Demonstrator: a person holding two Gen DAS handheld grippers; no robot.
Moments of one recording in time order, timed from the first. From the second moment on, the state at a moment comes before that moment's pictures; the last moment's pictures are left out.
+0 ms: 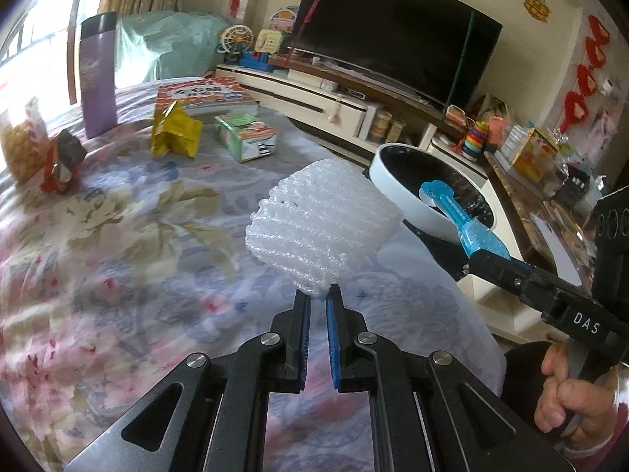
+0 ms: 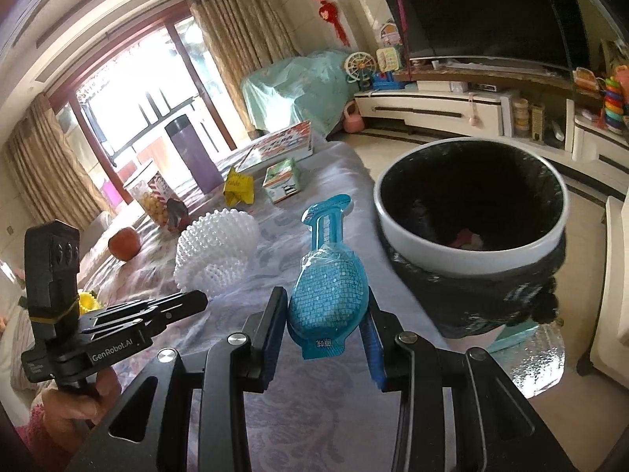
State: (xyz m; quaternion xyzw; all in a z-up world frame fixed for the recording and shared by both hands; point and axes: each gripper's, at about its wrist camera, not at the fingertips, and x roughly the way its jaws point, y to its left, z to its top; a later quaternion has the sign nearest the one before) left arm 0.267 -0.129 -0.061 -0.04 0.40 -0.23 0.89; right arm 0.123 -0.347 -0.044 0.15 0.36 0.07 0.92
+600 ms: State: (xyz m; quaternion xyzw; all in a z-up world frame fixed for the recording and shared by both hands) left arm 0.271 -0.140 -0.062 -0.04 0.40 -0.24 0.88; right arm 0.120 -0.350 -0.051 0.14 0.37 0.07 0.91
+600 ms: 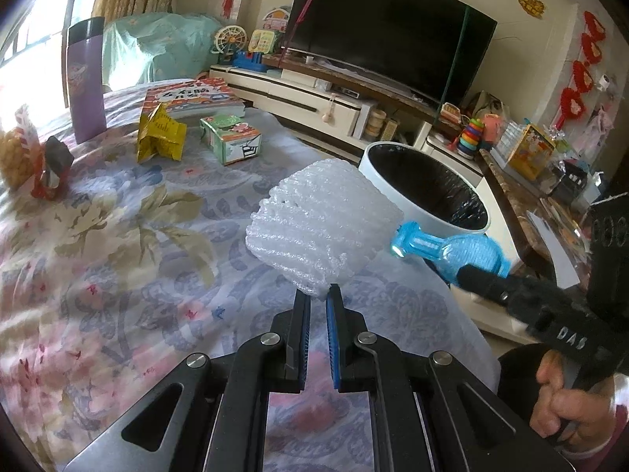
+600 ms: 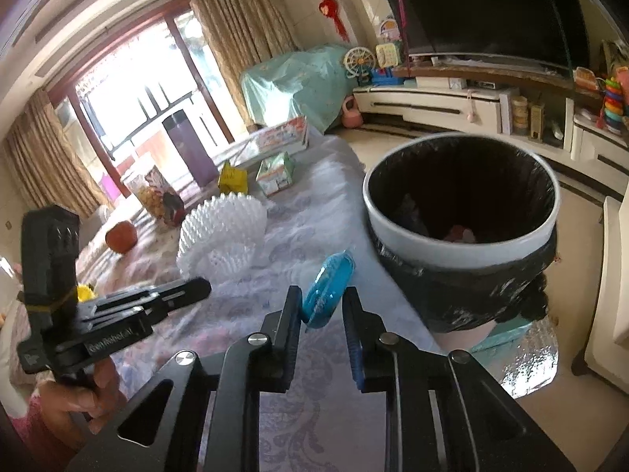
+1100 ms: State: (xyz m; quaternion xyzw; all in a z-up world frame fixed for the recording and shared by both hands) left arm 0.269 -0.132 -0.068 -0.05 0.41 -0.23 0.88; right arm 0.124 -0.342 -0.064 0.14 0.38 0.08 0.91
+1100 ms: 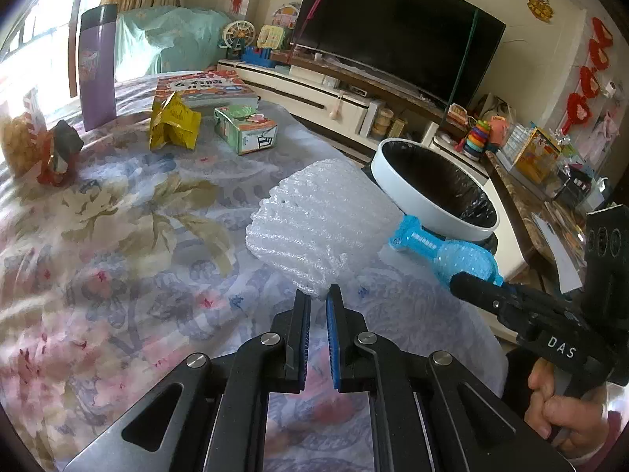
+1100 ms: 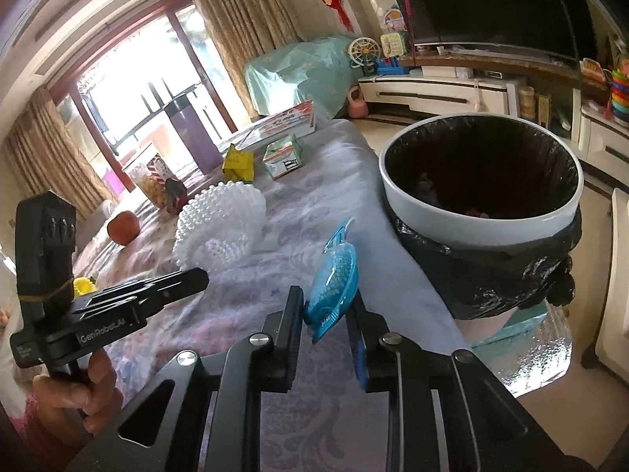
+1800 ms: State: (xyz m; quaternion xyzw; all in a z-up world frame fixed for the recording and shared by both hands) left arm 0.273 -0.159 -0.061 -0.03 0.40 -0.25 0.88; right arm 0.113 -0.357 -0.051 0.14 0.36 0.06 0.92
